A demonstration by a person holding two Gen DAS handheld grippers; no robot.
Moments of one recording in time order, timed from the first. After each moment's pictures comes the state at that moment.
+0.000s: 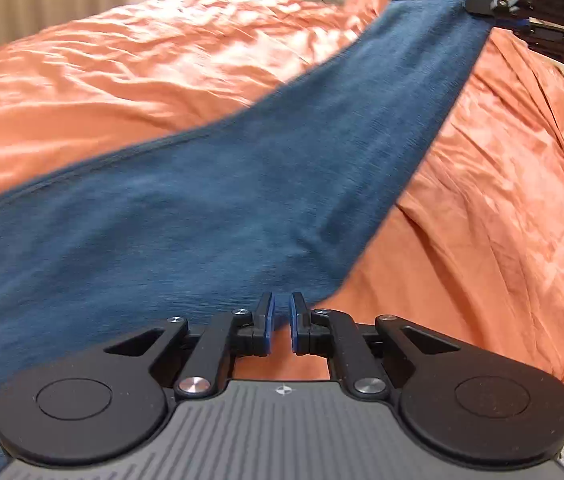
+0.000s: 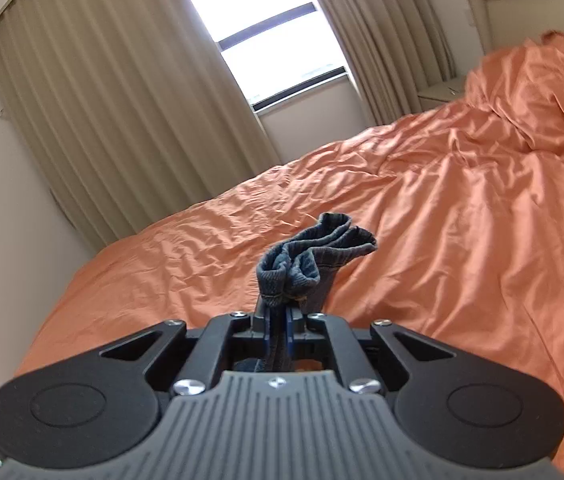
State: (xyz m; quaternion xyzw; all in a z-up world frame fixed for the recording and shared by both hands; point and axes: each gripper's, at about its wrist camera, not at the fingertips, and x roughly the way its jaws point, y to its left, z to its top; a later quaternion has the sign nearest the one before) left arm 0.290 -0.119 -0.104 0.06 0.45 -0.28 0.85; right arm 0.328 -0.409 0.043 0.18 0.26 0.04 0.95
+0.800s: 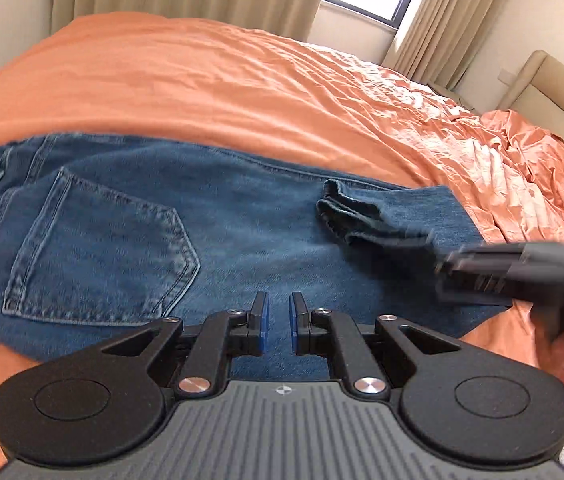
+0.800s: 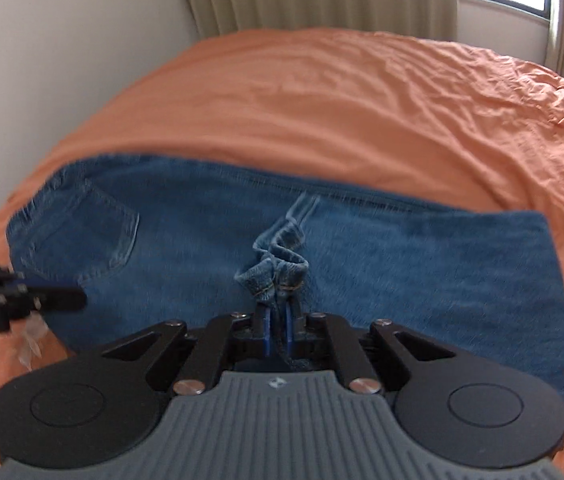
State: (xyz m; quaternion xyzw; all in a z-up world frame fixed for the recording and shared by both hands) left arm 0.281 0.167 -0.084 -0.09 0.43 -0.14 0.89; right arm 0.336 -0.009 -0.096 -0.04 0.46 0.20 0.87
